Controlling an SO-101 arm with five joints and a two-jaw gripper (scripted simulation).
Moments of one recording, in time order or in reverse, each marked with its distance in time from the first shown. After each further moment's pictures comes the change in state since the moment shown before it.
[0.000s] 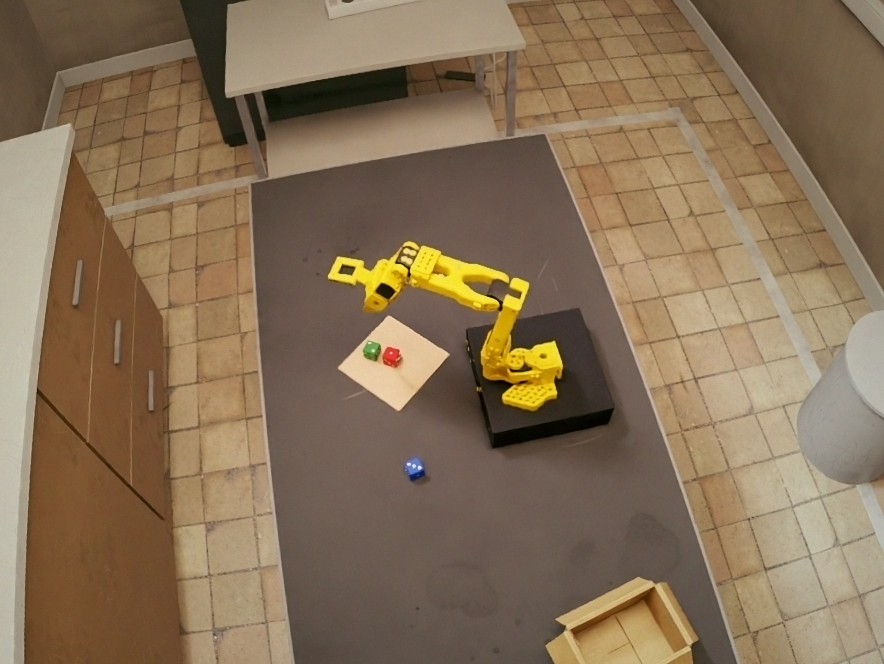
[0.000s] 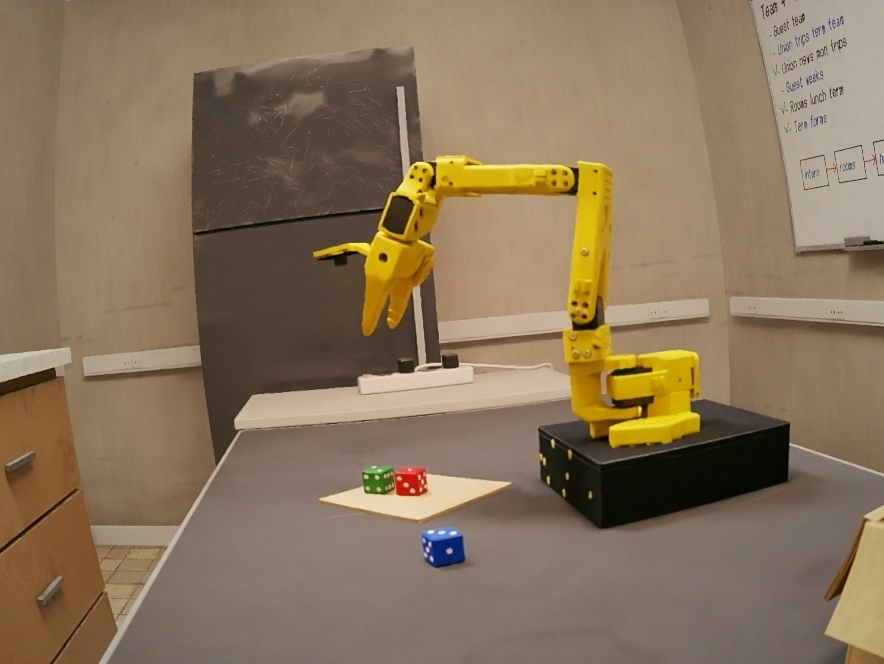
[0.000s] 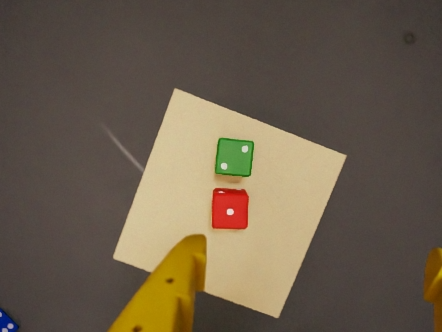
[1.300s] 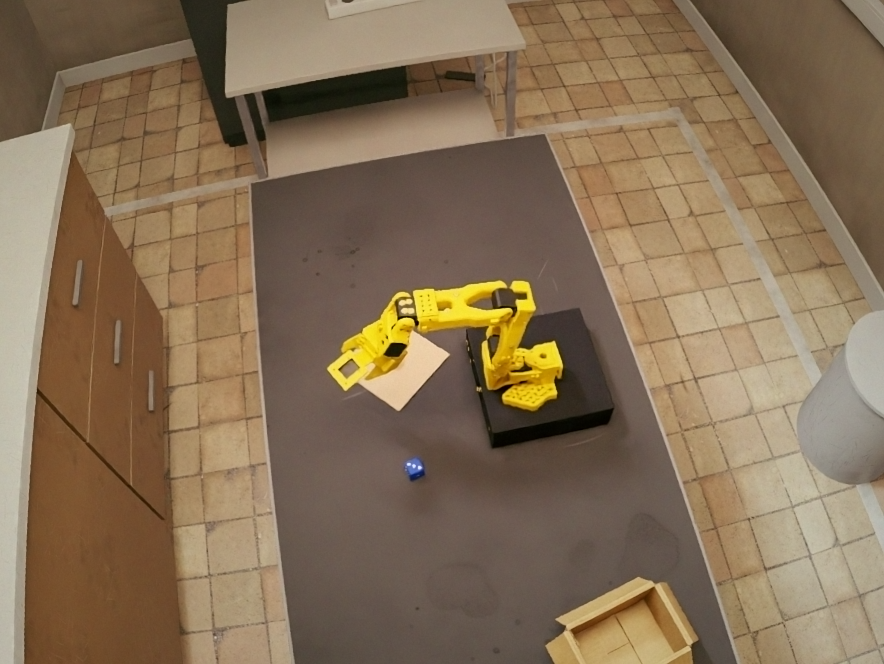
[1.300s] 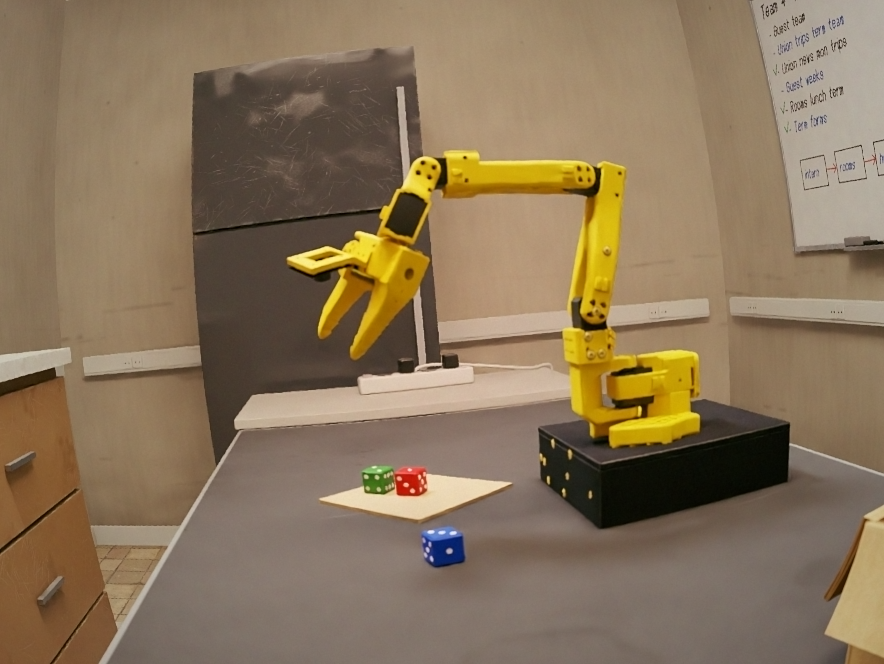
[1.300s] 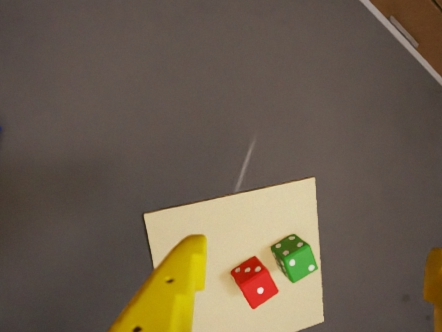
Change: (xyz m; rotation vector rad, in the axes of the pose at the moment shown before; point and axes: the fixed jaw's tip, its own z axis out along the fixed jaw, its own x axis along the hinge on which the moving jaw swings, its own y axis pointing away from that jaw) arm 0.041 0.110 -0.010 -0.231 -0.081 -1.060
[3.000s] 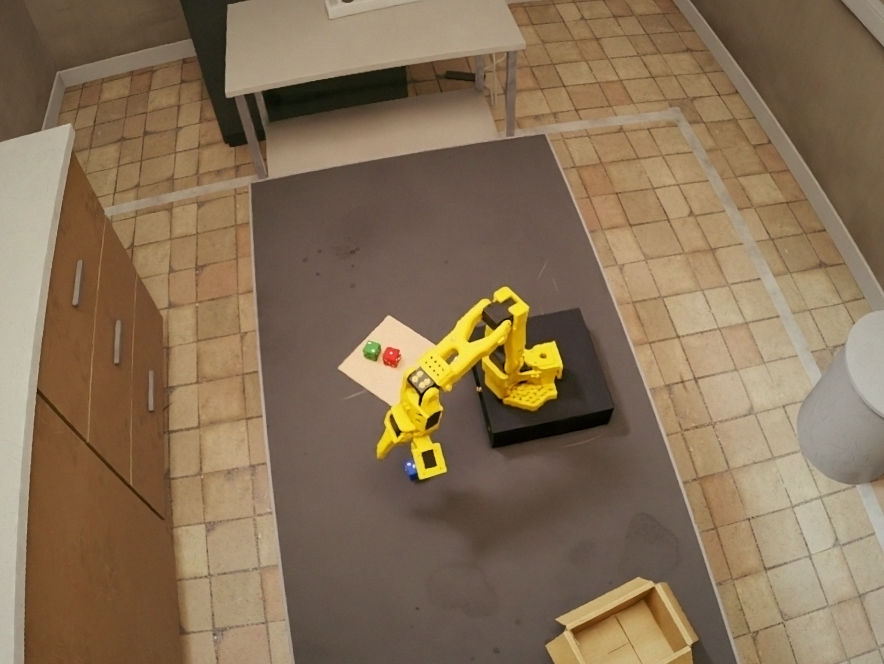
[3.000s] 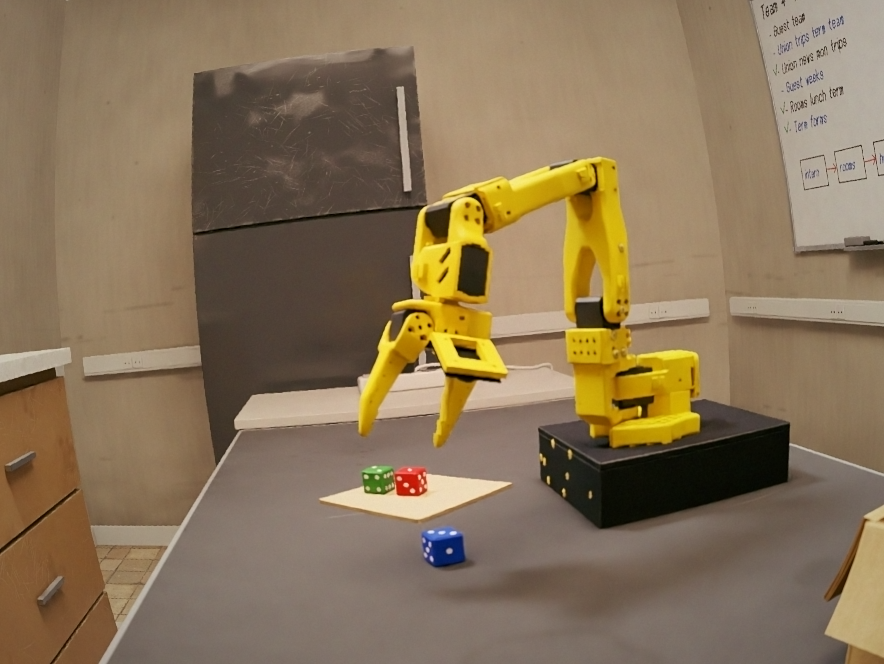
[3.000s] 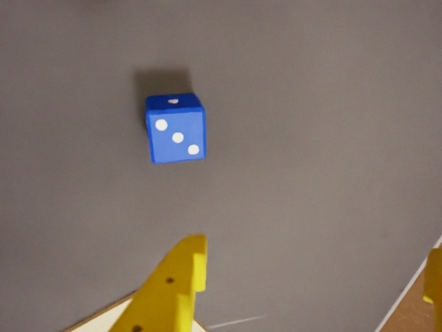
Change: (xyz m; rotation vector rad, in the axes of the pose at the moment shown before) arm -0.001 0.126 0.029 -0.317 -0.026 -1.143
